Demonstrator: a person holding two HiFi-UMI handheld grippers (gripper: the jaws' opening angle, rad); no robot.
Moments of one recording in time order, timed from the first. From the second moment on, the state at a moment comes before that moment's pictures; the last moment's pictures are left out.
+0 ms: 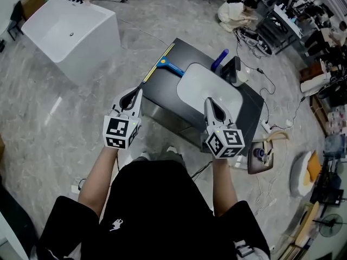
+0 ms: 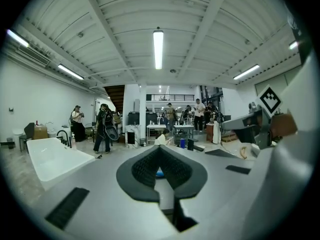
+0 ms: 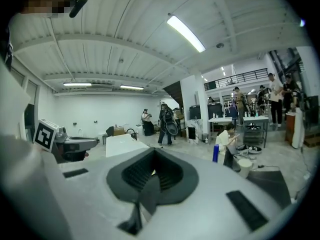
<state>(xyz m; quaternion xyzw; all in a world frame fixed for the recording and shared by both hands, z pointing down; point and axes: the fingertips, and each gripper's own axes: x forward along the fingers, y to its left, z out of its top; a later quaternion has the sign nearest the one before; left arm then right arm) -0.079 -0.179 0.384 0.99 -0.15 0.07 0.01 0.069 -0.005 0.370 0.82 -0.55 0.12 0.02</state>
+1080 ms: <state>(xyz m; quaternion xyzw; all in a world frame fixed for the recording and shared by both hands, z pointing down) -0.075 -0.155 0.360 0.98 -0.17 0.06 0.00 0.071 0.019 0.352 0.82 -0.57 0.11 0.01</state>
